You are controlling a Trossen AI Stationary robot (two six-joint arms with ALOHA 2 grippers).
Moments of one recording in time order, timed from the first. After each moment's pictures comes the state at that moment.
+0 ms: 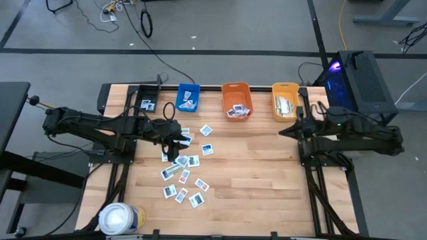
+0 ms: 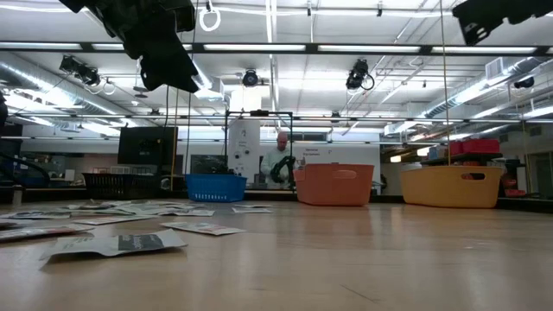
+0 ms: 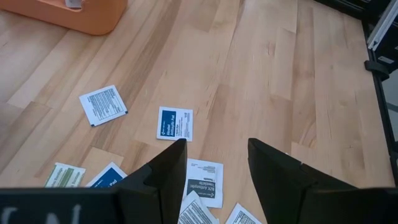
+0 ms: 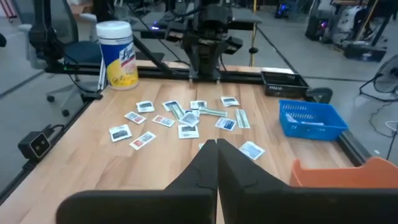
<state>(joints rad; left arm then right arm) -0.05 1.07 0.76 -0.36 -0.09 -0.38 -0.07 0.35 0.65 -0.56 -0.13 -0.08</state>
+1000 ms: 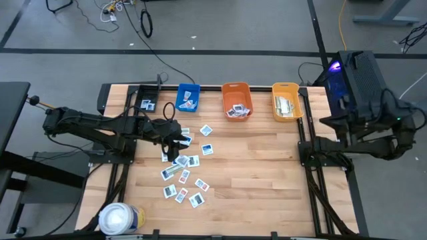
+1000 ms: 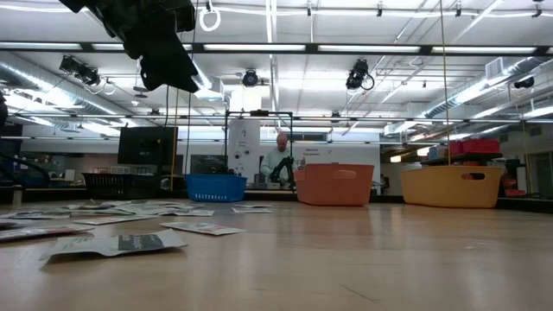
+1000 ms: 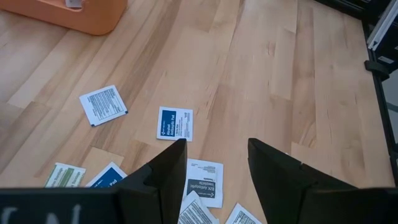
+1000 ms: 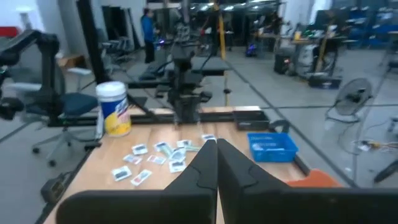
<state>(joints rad) -0.05 1.07 0.76 -0.36 -0.09 -0.38 -0.09 0.19 1.06 -0.95 -0.05 -0.01</state>
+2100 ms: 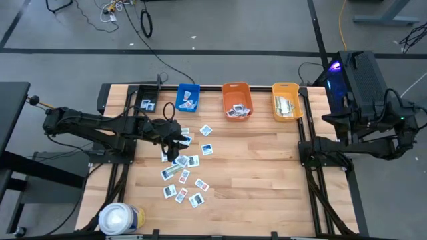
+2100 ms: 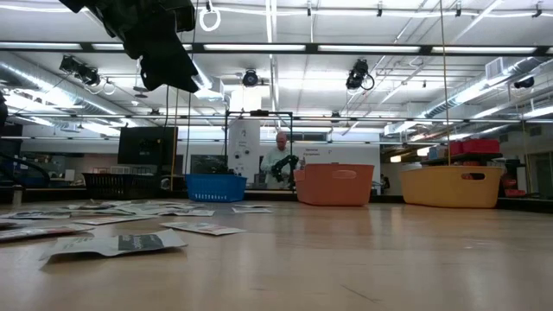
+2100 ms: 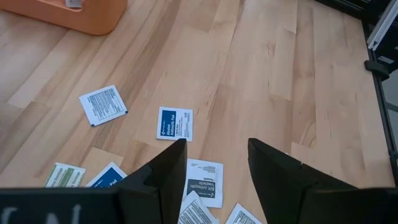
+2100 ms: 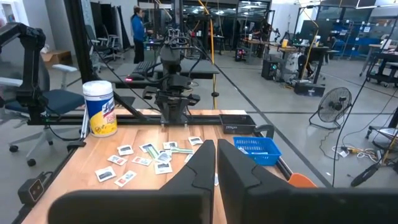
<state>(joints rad) -0.05 1.07 0.76 -0.36 -0.09 -0.38 -0.09 0.19 1.09 -0.96 -0.01 -0.06</state>
